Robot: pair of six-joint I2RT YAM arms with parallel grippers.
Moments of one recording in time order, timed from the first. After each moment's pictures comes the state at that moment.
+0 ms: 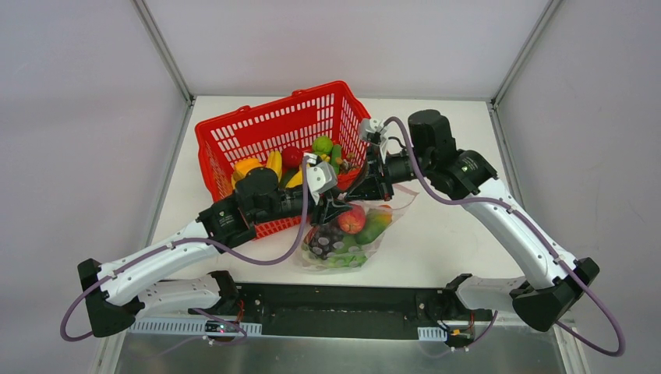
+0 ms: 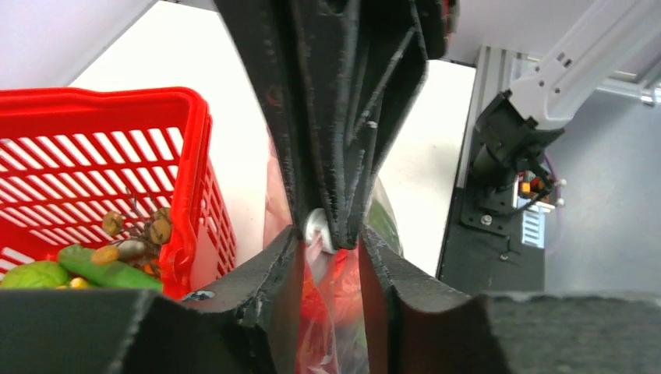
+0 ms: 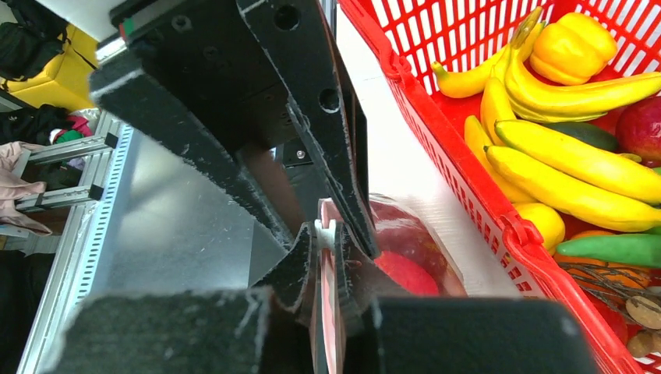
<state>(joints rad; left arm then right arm) -1.00 0.96 0.96 -0.11 0.23 0.02 0.67 1.24 1.39 -0.67 -0.97 -0.12</state>
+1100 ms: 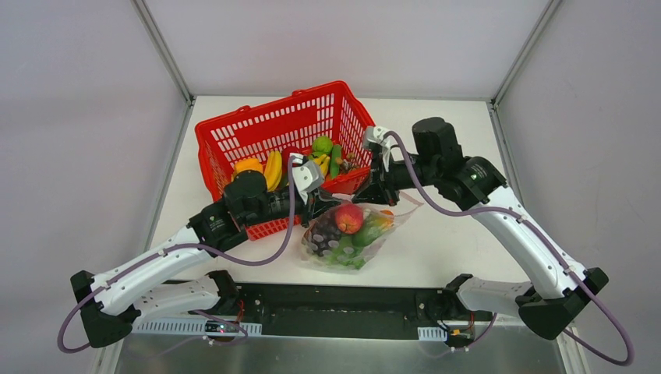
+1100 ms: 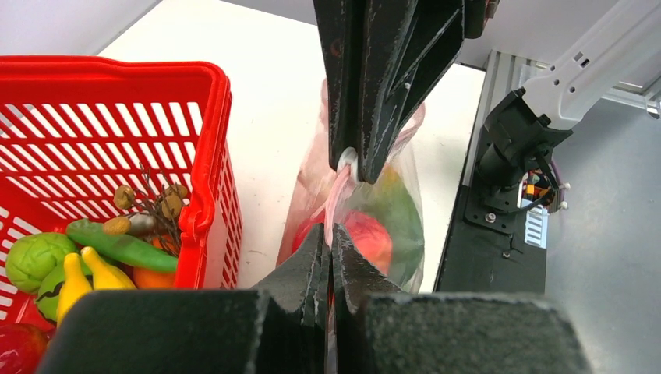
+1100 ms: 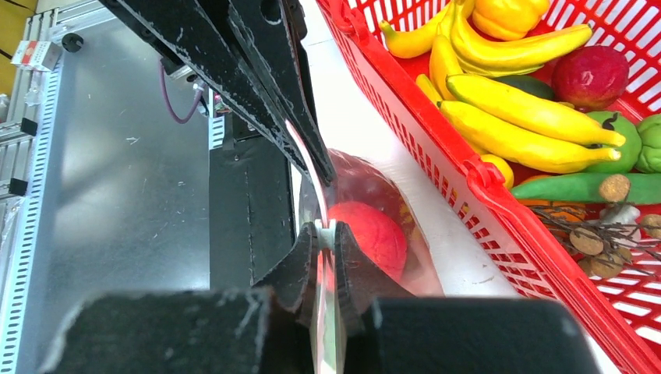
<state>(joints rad) -0.94 0.89 0.90 -0.11 0.23 -0.01 0.68 1.19 1.38 -0.77 -0.79 -0.21</state>
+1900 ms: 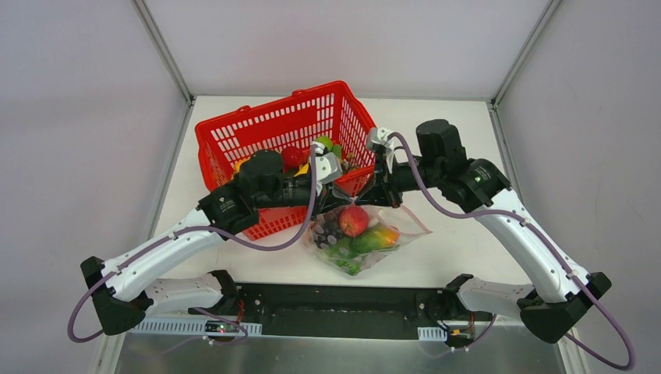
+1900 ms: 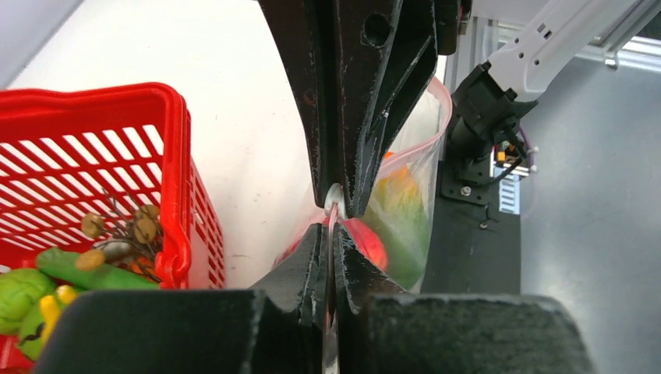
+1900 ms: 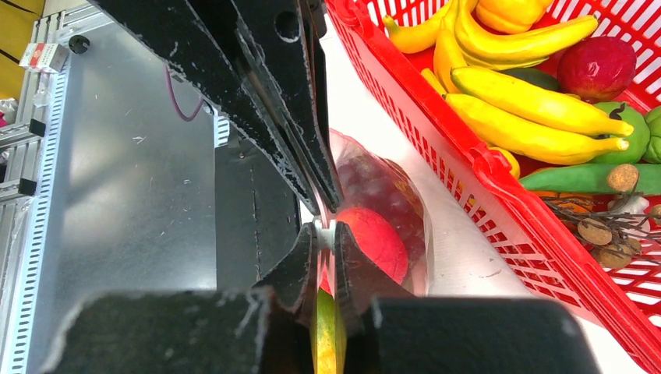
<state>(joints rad) -0.92 1.04 1.08 -0.24 0.39 0.03 0.67 1.16 1.36 -0.79 -0.79 -0.20</state>
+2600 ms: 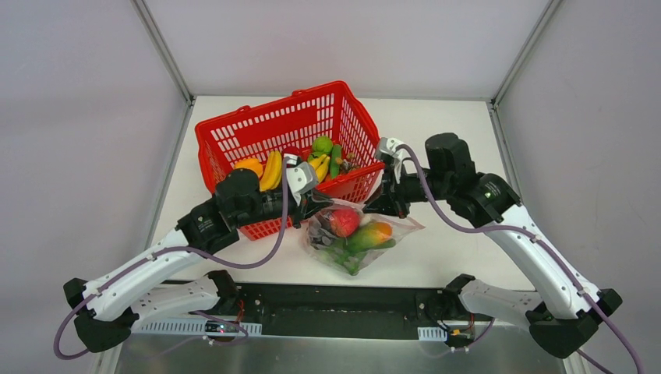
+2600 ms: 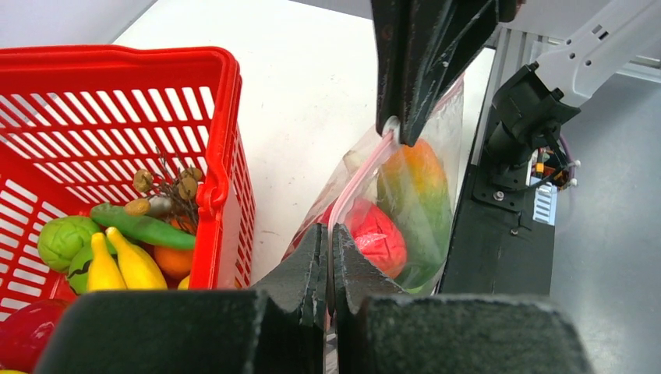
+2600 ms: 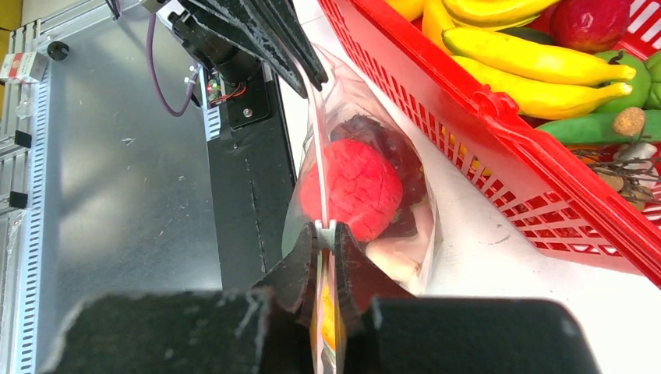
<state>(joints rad) -0.92 0.85 0.95 -0.25 0.24 0.05 0.67 1.06 1.26 -0.78 -0.73 -0.15</state>
